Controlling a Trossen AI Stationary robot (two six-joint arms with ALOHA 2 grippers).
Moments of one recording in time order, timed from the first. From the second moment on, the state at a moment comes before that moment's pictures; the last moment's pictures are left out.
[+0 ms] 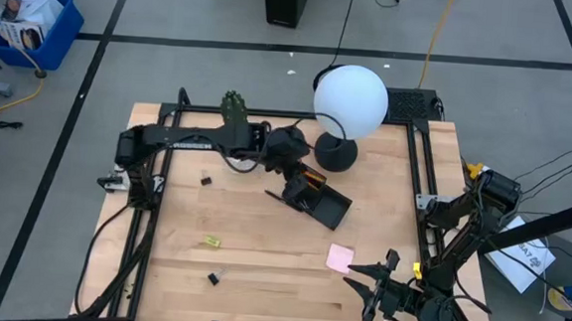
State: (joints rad) left arm 0.13 1.84 1.71 -0.75 -0.02 -0.31; right arm 1.08 1.59 0.74 0.68 1.41 -0.30
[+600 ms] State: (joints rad) left arm 0.12 1.77 1.71 -0.70 0.06 -0.32; right arm 1.07 1.59 0.63 0.71 1.36 -0.14
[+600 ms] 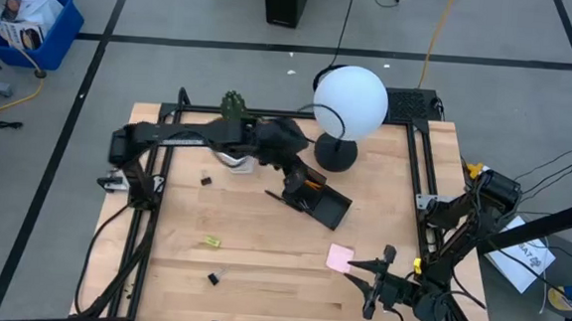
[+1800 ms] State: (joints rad) left arm -0.73 1.28 0.67 0.15 -0.76 -0.63; right arm 0.80 1.38 0.44 0.71 0.80 0.11
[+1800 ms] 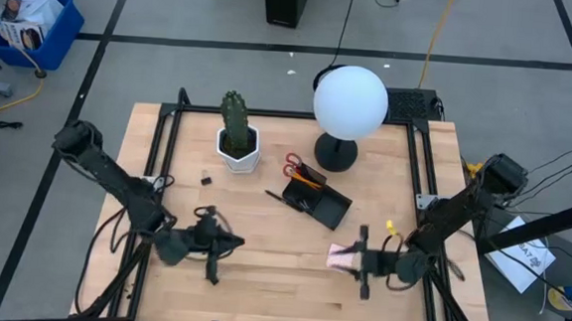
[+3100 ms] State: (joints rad) left arm -0.88 1.49 0.65 0.15 -1.02 -0.97; right arm 0.68 0.53 0.02 0.76 0.81 -0.20
